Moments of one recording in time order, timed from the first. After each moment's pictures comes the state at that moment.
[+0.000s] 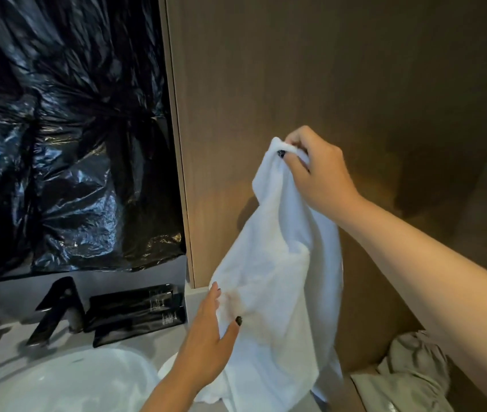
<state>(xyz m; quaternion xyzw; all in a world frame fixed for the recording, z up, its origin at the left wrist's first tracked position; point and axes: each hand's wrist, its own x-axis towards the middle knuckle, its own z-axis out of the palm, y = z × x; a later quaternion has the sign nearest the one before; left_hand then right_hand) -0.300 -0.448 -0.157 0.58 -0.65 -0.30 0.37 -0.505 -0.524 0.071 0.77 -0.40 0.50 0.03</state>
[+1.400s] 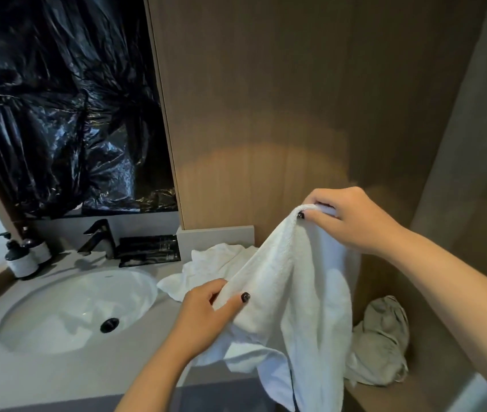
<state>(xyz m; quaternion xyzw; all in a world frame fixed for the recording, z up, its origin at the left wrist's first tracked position) -0.453 -0.241 -0.109 0.56 -0.64 -0.26 0.46 -0.707 -0.333 0.022 0.86 -0.38 0.32 -0.07</state>
